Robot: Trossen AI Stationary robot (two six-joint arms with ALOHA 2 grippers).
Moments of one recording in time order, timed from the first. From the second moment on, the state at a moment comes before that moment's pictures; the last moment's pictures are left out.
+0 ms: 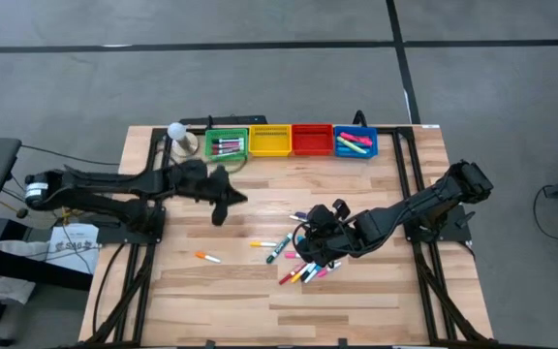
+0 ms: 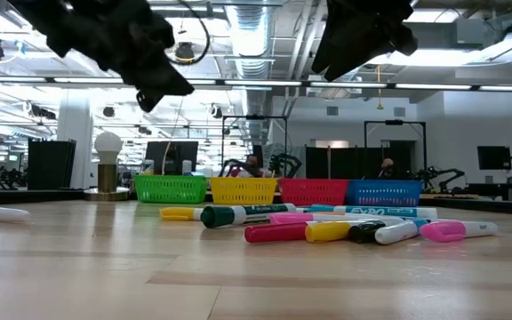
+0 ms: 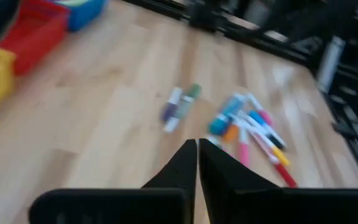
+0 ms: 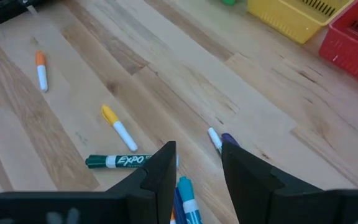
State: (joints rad) left arm 0.14 1.05 0.54 0.06 0.17 -0.18; right arm 0.41 1.64 1.29 -0.75 0.66 0.92
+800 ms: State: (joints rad) left arm -0.15 1.05 0.54 0.06 -0.09 -0.39; right arm 0.41 1.64 1.29 -0.75 0.65 0.92
